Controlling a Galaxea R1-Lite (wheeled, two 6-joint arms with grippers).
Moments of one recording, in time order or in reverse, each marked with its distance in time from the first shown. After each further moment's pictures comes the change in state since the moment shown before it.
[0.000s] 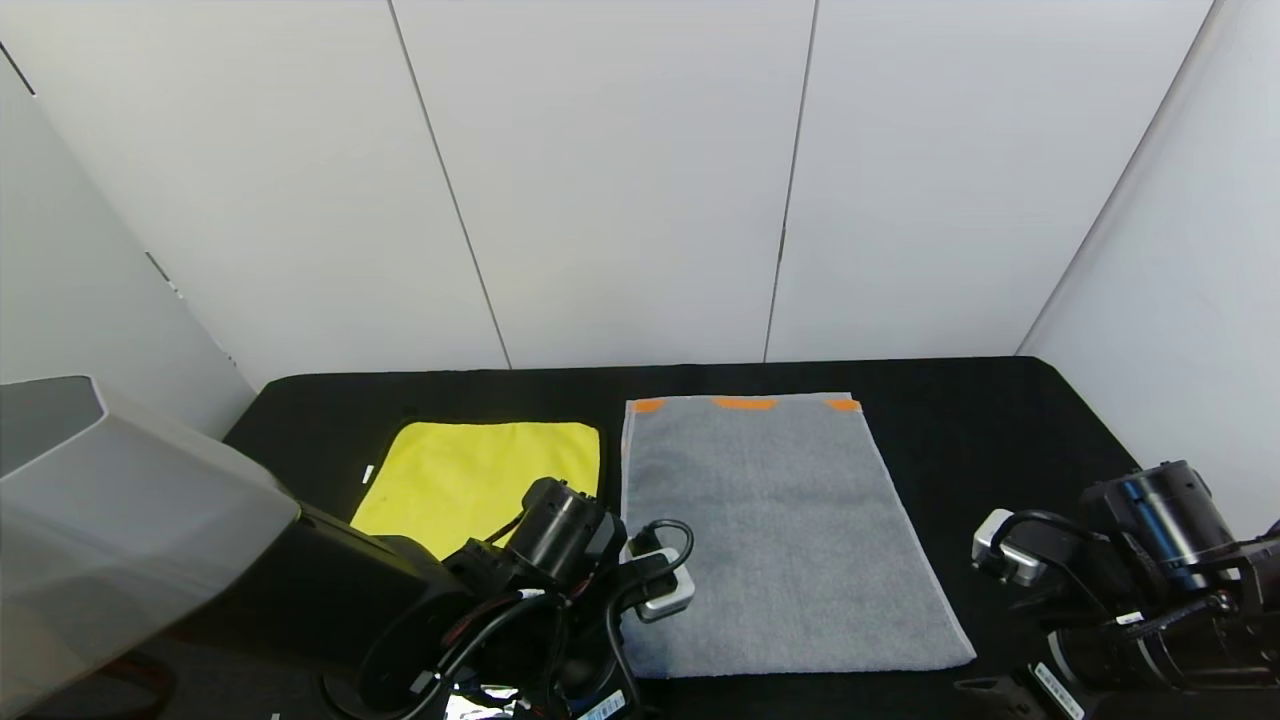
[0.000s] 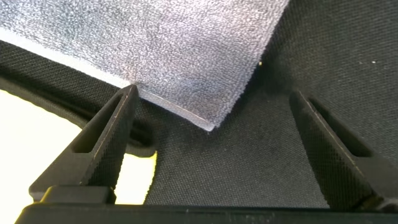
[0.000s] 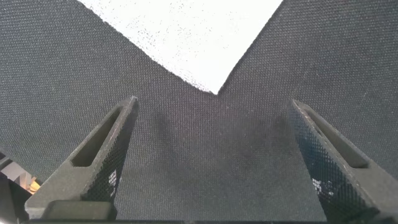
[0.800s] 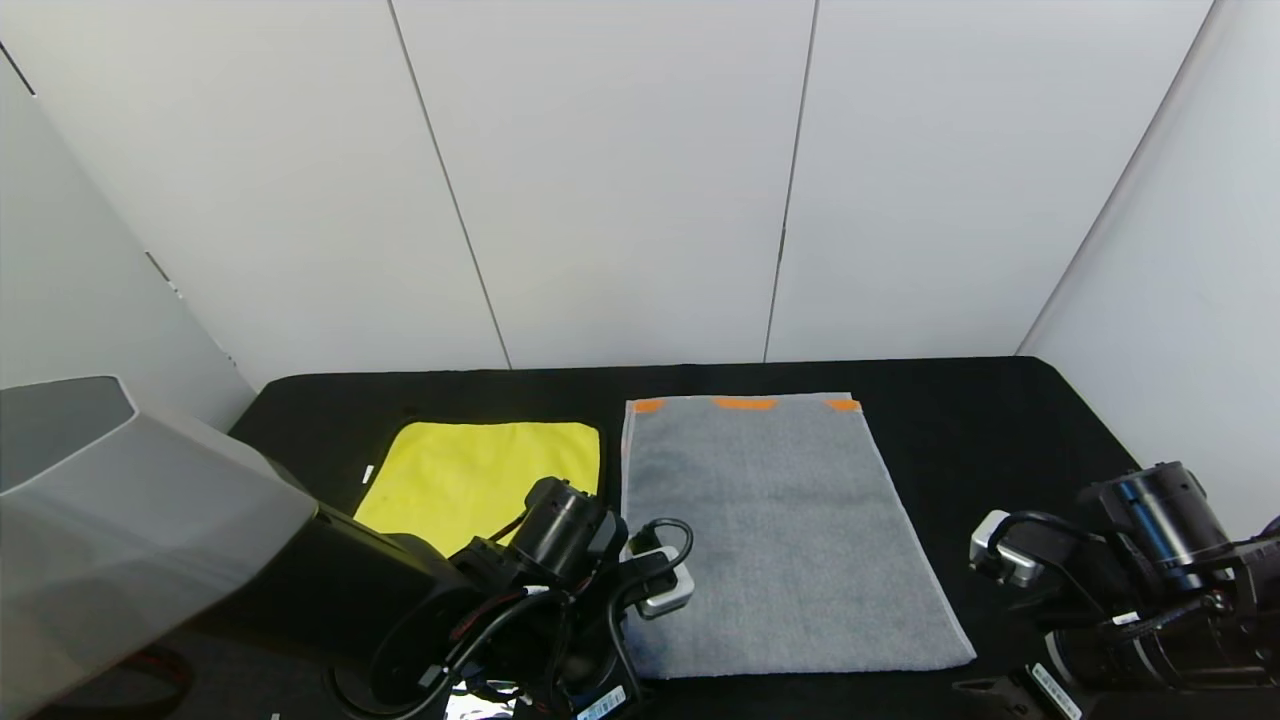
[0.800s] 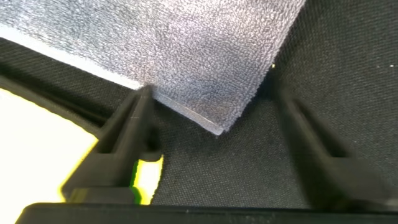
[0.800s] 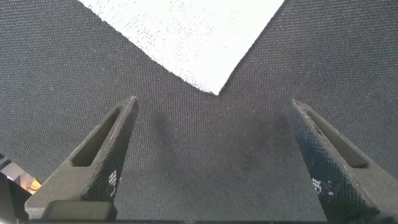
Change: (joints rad) left arm 0.008 0.018 -0.011 -0.002 0.009 0.003; right arm 0.001 0.010 -0.001 -0.001 0.000 0.000
